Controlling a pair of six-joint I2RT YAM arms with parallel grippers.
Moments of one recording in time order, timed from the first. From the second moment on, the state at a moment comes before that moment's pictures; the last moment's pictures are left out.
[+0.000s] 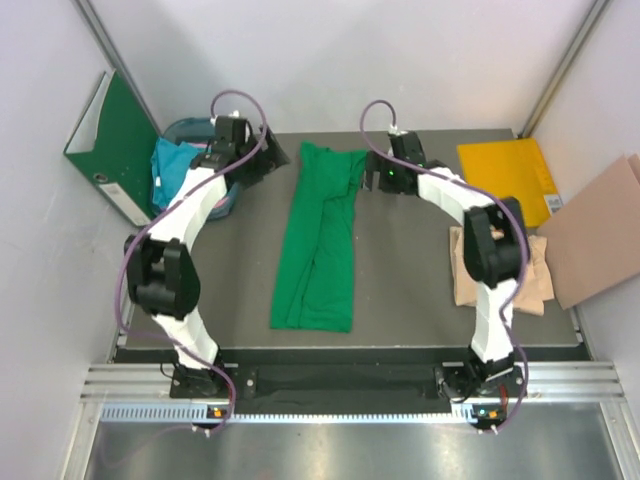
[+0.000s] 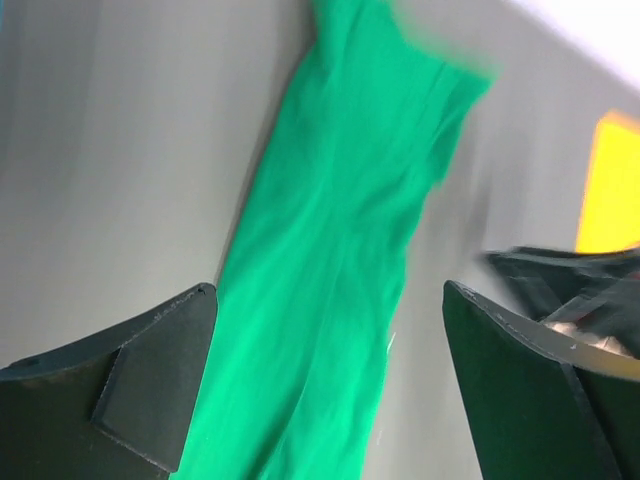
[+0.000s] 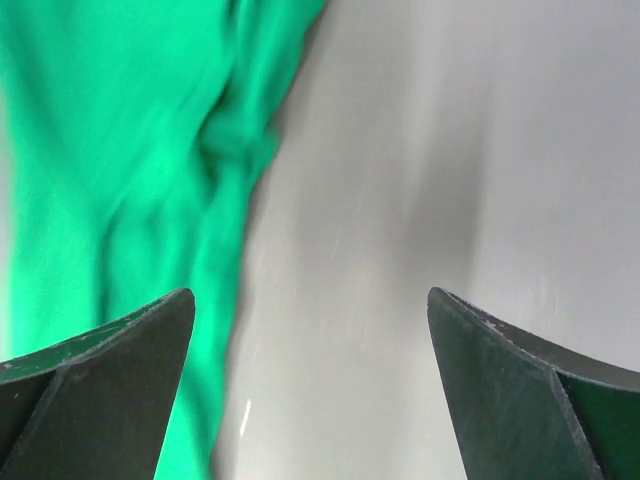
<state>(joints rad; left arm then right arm) -0.19 1.81 1.62 -0.45 0.12 -0.67 0.36 2.12 1.66 -0.31 -0.03 0.36</state>
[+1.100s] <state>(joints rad) -0.20 1.43 0.58 -0.71 0.51 -0.72 0.76 1.85 1.00 -0.48 -0.74 0.68</state>
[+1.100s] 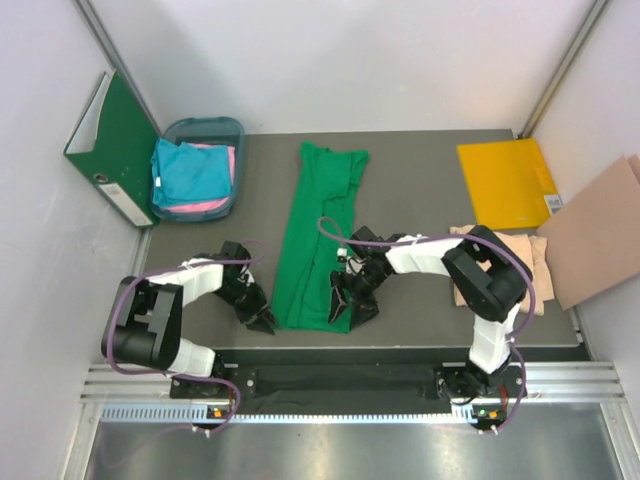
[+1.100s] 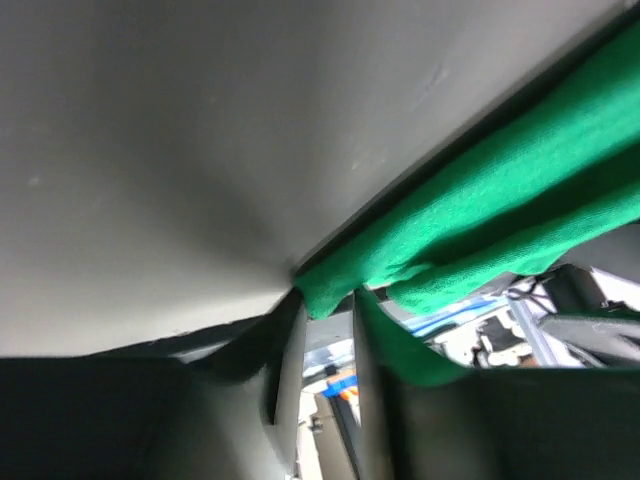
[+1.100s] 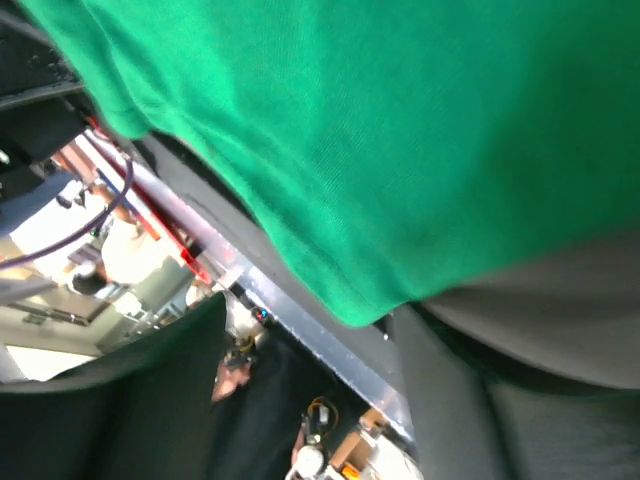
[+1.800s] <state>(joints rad) -0.21 1.49 0.84 -0.80 0.43 -0.63 0.77 1.74 1.13 -0.72 -0.59 0.51</state>
